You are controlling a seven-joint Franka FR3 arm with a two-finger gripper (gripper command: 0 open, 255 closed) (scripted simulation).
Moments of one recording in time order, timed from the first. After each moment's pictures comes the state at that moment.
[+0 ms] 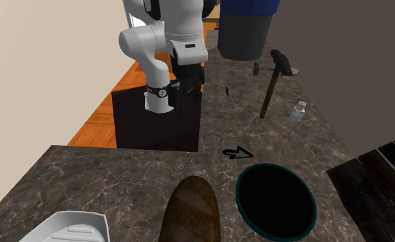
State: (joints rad) arm 0.17 -0.53 -0.12 -2.69 -0.05 2.17 -0.55
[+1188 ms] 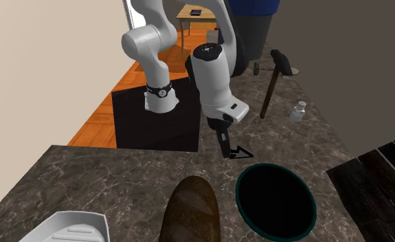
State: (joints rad) arm 0.51 0.05 -0.24 -2.64 0.52 2.80 -1.45
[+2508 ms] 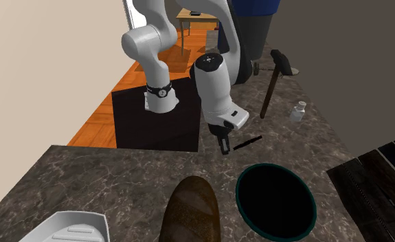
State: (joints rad) arm 0.51 0.13 -0.20 -2.62 0.65 2.85 -1.55
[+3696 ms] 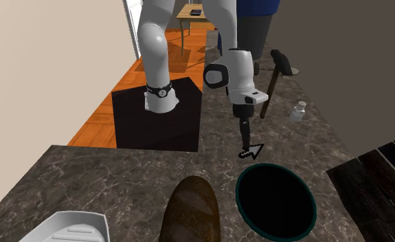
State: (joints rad) arm 1.47 0.37 -0.81 -2.70 0.18 3.30 -0.44
